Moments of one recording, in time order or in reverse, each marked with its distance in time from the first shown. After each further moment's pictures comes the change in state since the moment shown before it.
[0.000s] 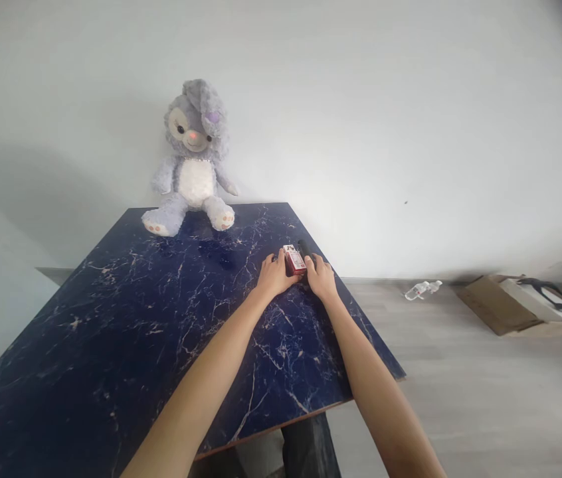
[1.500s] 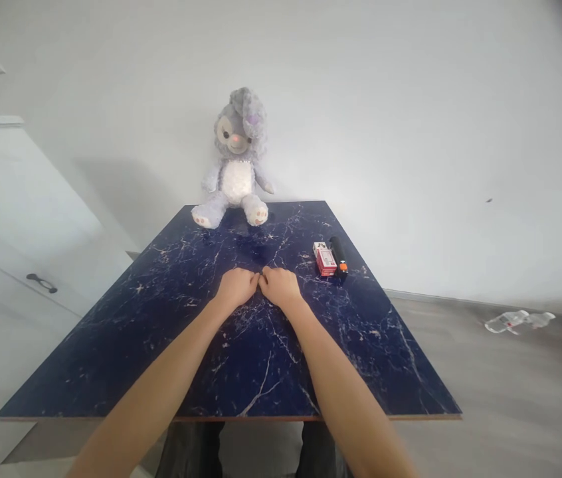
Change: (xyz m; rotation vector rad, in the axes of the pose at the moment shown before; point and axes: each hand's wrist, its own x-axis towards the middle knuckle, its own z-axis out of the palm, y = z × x) left_hand -0.113 -0.077 -0.098 0.469 -0.118 -0.297; right_hand -0.066 -0.136 0.058 -0.282 -0.424 -0.539
